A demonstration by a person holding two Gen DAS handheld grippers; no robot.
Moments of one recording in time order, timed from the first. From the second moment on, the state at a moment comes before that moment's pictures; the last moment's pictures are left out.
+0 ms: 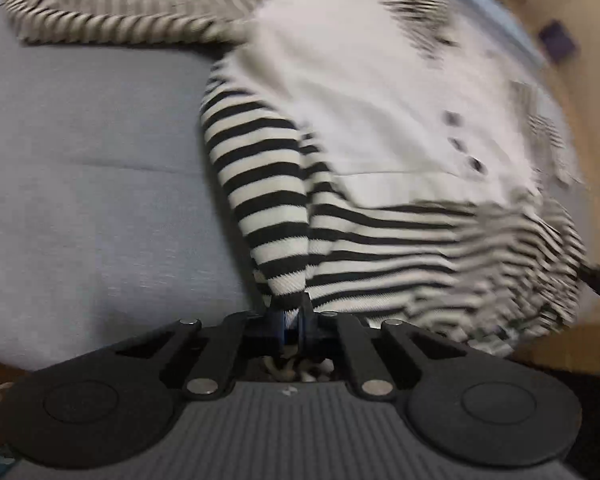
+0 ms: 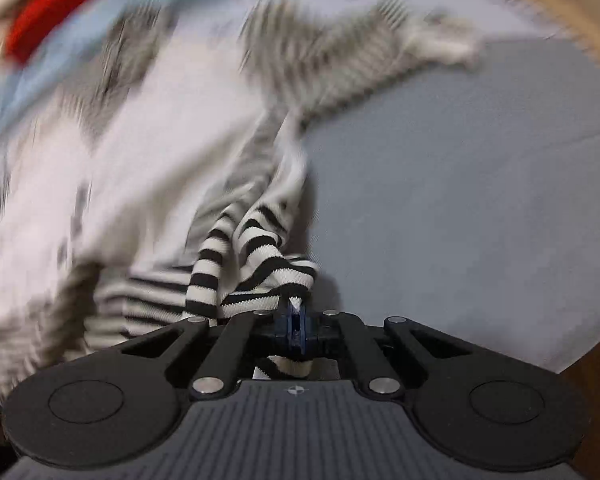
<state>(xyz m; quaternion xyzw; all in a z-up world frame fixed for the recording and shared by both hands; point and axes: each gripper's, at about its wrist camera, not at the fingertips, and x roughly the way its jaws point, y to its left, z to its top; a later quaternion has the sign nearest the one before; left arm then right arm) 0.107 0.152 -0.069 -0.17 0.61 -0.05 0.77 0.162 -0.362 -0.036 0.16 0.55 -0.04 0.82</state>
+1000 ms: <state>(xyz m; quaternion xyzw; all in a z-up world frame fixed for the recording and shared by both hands) 0.089 0.093 -0.079 -0.02 0.63 -0.12 0.77 0.124 -0.252 -0.045 -0.07 0.60 0.25 0.76</state>
